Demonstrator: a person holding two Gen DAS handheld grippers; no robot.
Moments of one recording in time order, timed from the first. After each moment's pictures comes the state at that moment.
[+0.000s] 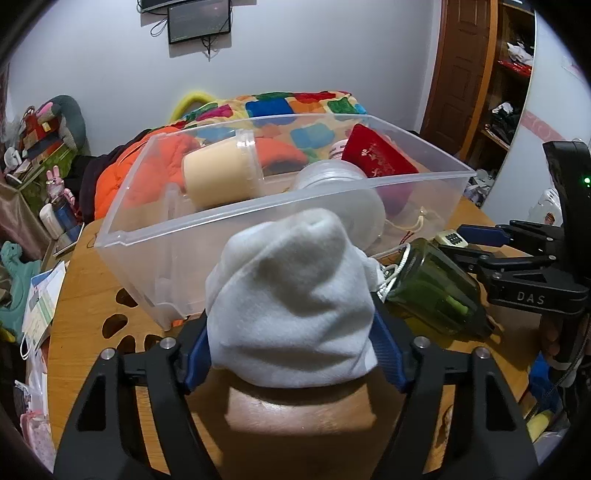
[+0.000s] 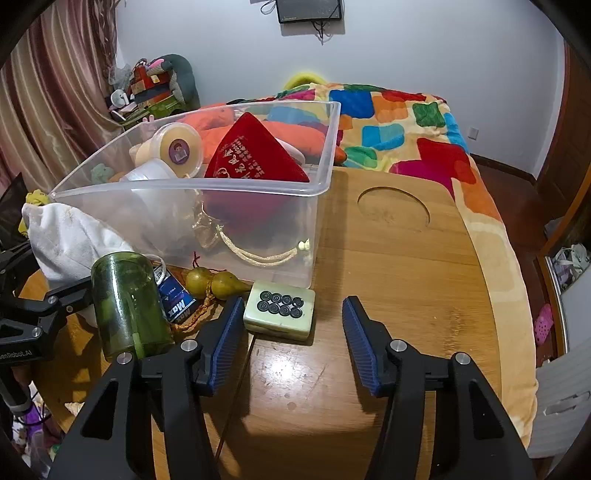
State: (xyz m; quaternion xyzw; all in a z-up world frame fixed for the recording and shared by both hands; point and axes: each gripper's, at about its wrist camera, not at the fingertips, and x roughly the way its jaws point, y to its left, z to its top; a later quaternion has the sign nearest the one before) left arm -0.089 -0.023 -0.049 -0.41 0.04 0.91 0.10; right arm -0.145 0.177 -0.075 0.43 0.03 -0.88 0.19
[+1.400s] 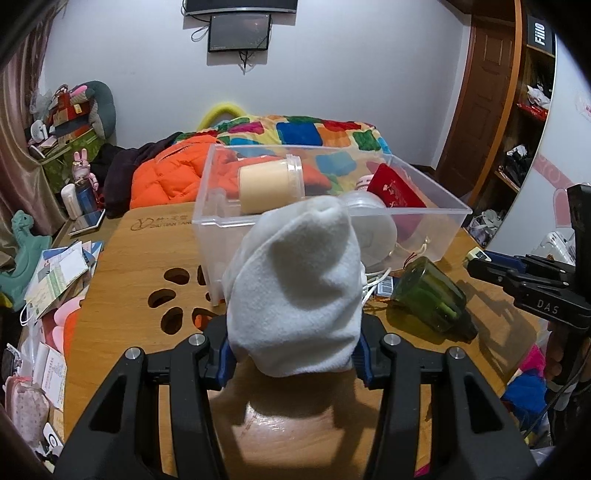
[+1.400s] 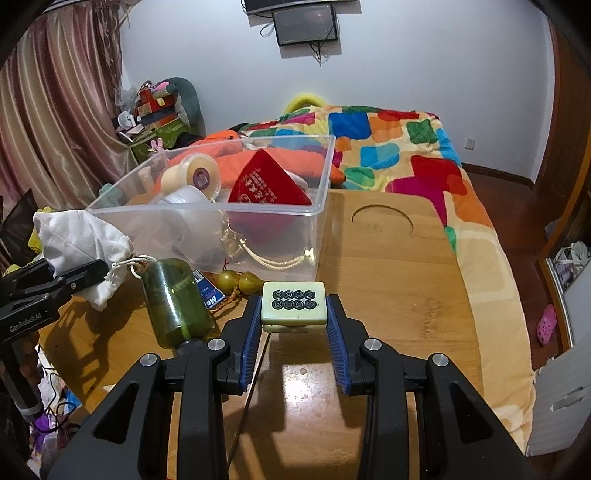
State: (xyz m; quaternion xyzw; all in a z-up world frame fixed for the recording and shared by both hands) left arm -0.058 -0.055 -0.024 -0.37 -0.02 0.93 0.06; right arm -0.115 0.194 -0.044 0.39 0.01 -0.90 0.20
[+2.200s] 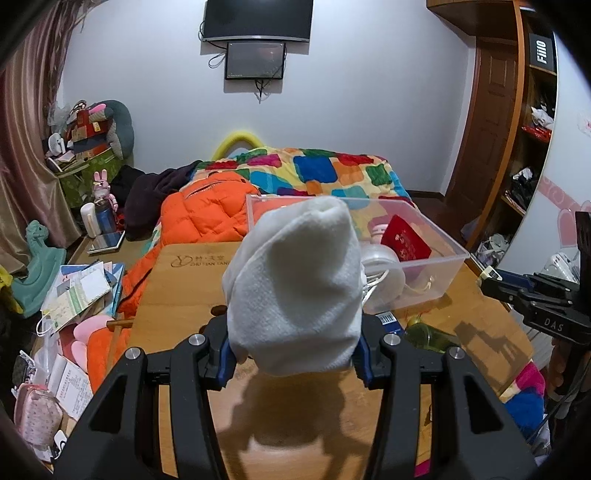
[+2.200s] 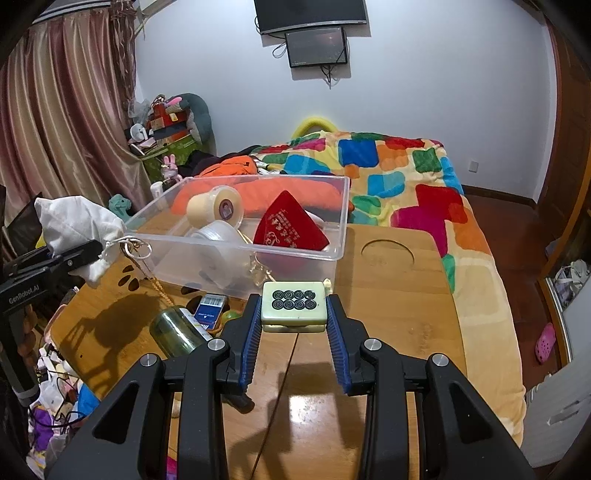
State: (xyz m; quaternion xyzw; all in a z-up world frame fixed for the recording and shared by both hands) left arm -0.044 -0.082 0.018 -0.32 -0.03 0.95 0.04; right arm -0.103 0.187 -0.012 0.35 0.02 -0.91 0.22
